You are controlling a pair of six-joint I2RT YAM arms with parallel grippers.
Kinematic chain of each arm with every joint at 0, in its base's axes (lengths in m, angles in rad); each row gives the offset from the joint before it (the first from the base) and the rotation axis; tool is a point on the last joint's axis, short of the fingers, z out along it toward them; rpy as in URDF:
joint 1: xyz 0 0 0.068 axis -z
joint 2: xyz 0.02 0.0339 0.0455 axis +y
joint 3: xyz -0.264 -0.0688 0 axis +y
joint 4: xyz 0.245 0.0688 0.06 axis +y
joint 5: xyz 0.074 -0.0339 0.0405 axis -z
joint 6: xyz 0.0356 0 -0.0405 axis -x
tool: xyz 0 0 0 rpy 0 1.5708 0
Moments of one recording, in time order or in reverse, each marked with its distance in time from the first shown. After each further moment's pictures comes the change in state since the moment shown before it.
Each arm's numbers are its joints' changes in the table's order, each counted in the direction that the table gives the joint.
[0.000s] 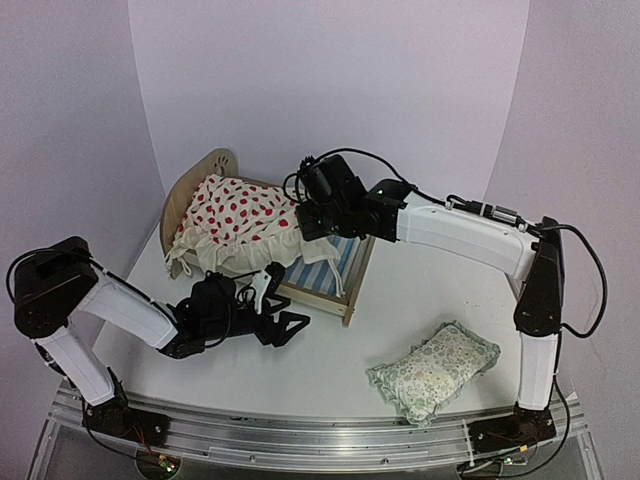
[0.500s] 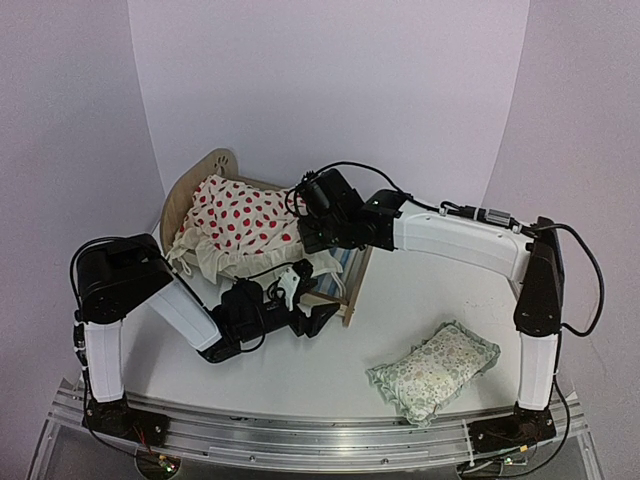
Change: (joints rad) left arm 0.051 0.357 -0.188 -0.398 -0.116 -0.177; right arm 0.000 0.000 0.071 0.000 -0.015 -0.045
